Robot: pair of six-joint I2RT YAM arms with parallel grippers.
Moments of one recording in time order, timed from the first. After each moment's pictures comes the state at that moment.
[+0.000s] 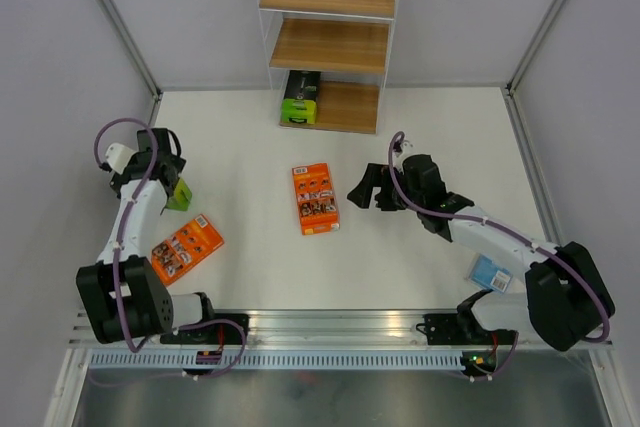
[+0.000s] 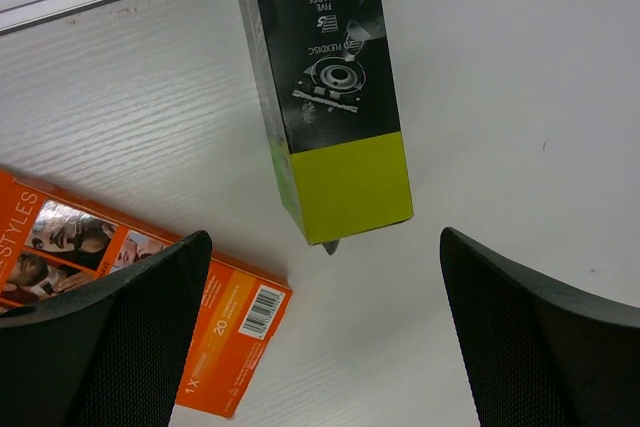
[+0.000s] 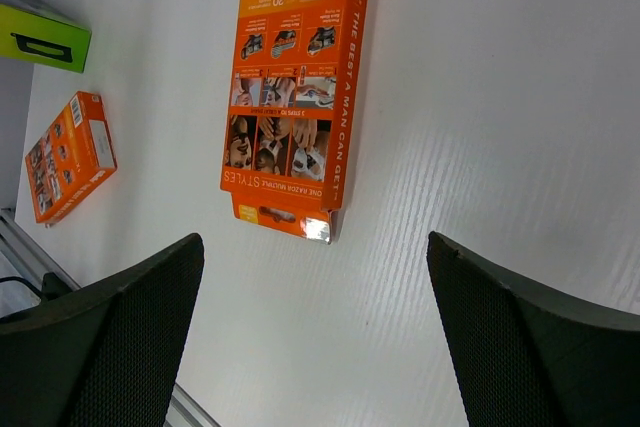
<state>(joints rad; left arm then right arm) 0.17 1.28 0.99 -0.66 -0.51 -0.98 0.52 1.28 0.69 0.04 -0.21 0.60</state>
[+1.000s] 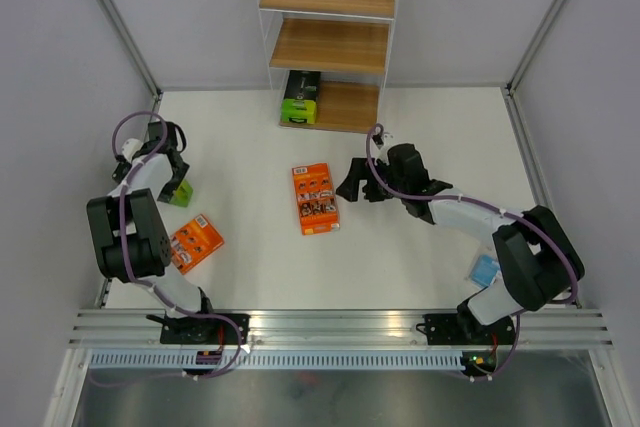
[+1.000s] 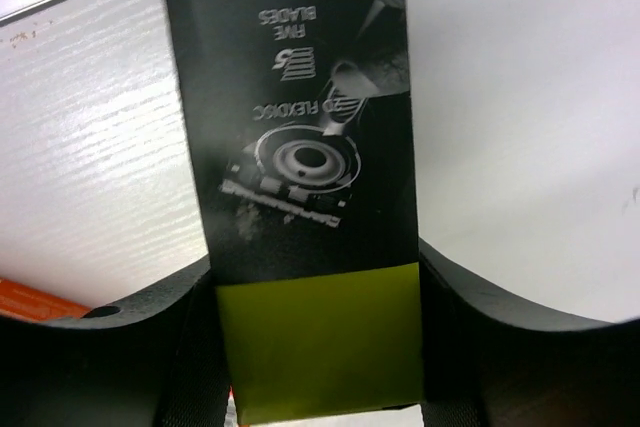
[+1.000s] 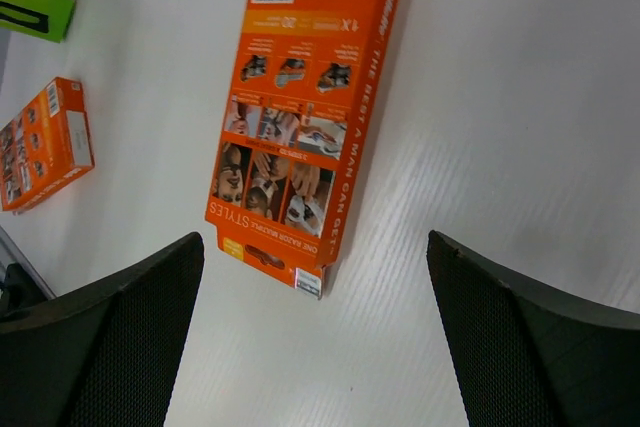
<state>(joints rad) 0.21 1.67 1.10 -0.51 -0.48 -0.91 0.52 1.52 0.80 0.13 -0.27 0.51</state>
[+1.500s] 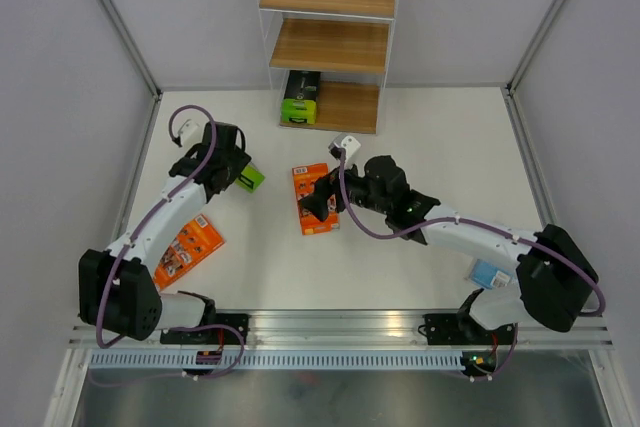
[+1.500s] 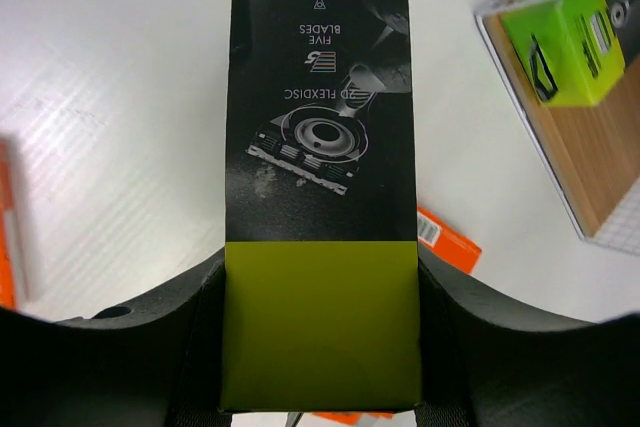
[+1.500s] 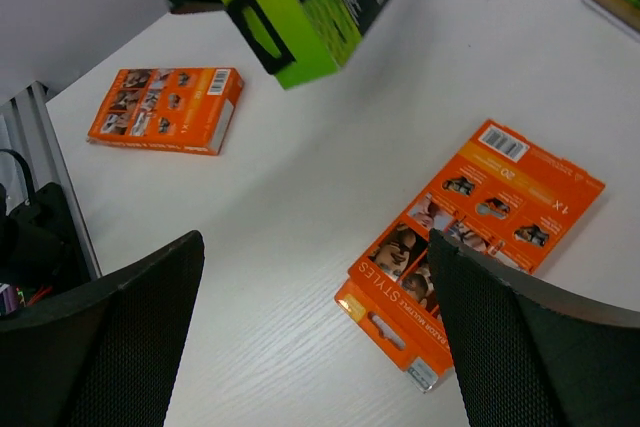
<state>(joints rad) -0.26 1.33 1.04 -0.54 -0.41 -1.03 0.80 1.41 0.85 0.30 -0.23 0.23</state>
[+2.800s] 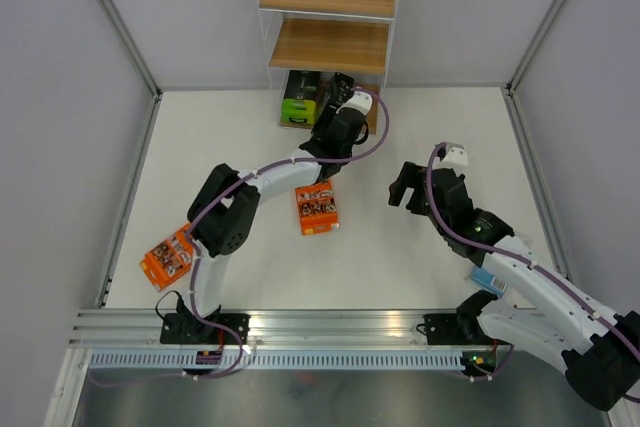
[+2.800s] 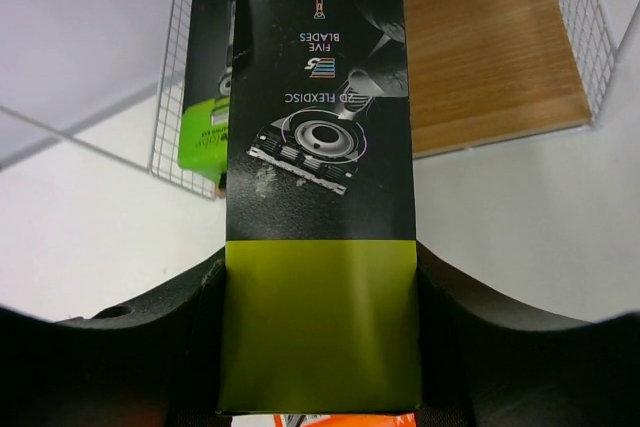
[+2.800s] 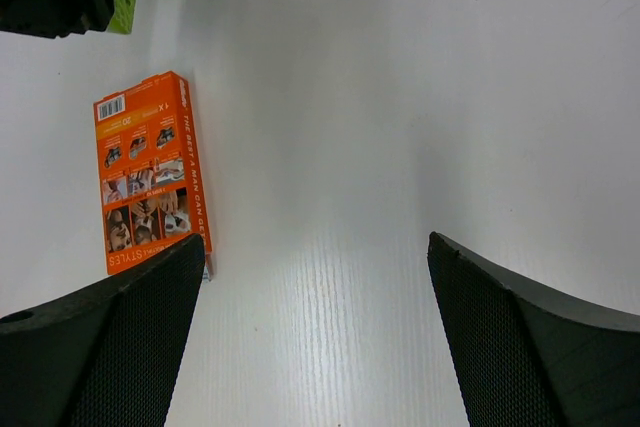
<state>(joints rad) -0.76 2.05 1.55 0.08 -0.71 0.12 0.59 0.93 0.72 -0.34 0.38 0.62</state>
